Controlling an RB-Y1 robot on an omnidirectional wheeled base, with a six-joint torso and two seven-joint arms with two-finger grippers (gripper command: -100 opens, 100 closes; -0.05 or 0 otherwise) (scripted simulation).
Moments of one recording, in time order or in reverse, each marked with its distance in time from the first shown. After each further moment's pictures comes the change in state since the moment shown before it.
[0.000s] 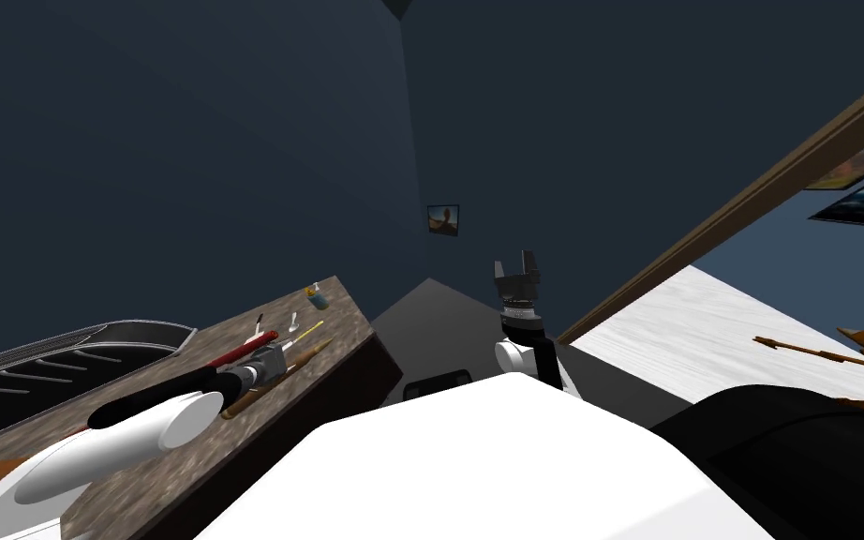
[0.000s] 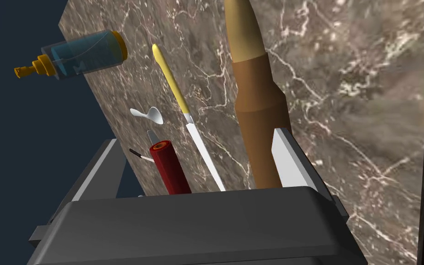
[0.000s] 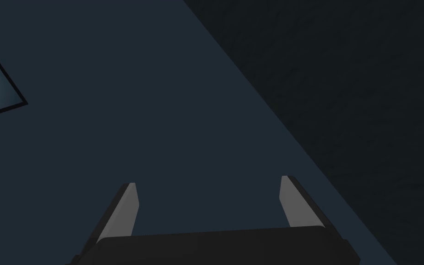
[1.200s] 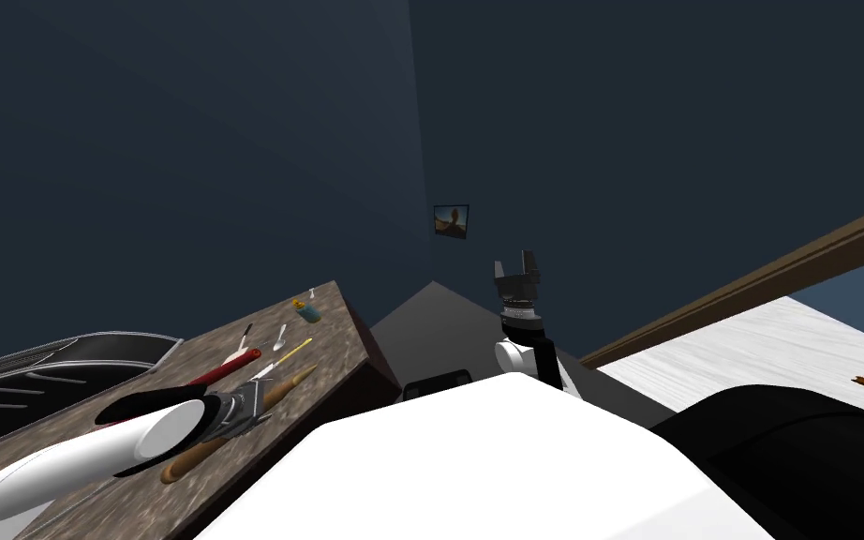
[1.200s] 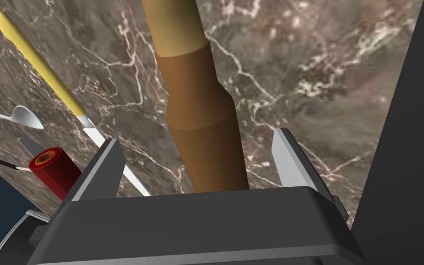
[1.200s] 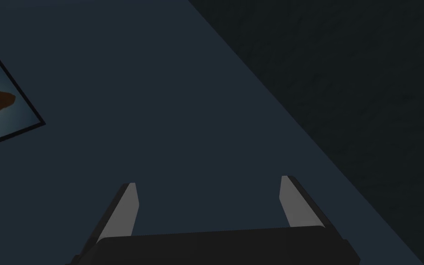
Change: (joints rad) left arm 0.039 0.120 -0.028 0.156 0.095 0.284 0.067; right arm 0.000 0.000 0.000 0.000 0.000 0.000 0.000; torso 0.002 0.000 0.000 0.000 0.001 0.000
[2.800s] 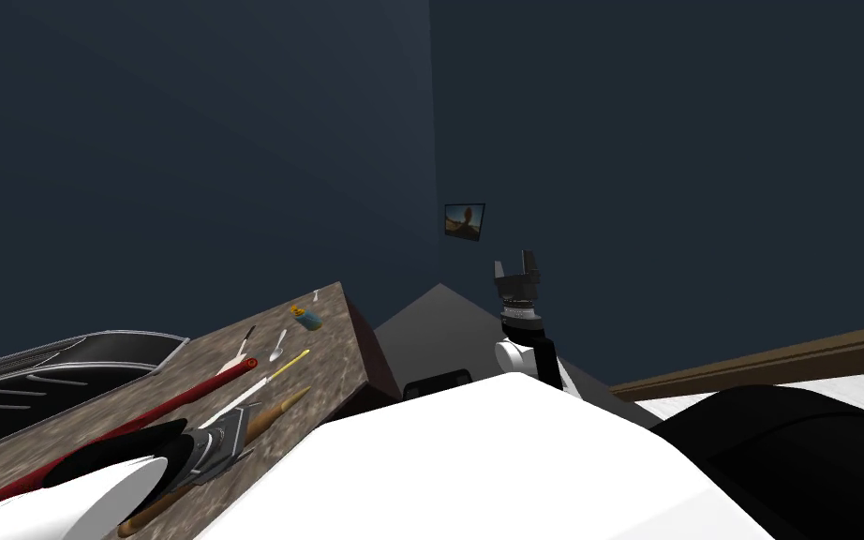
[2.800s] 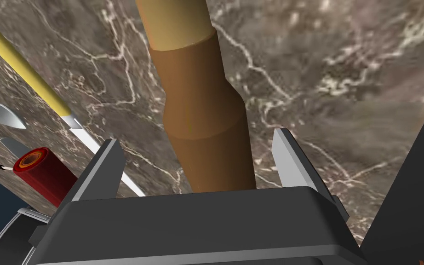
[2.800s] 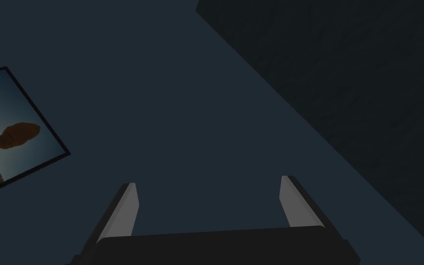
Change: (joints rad) left arm 0.328 0.192 -0.087 -0.083 0.075 -0.307 0.127; right arm 0.000 0.000 0.000 0.000 0.000 0.000 0.000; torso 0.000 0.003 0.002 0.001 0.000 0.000
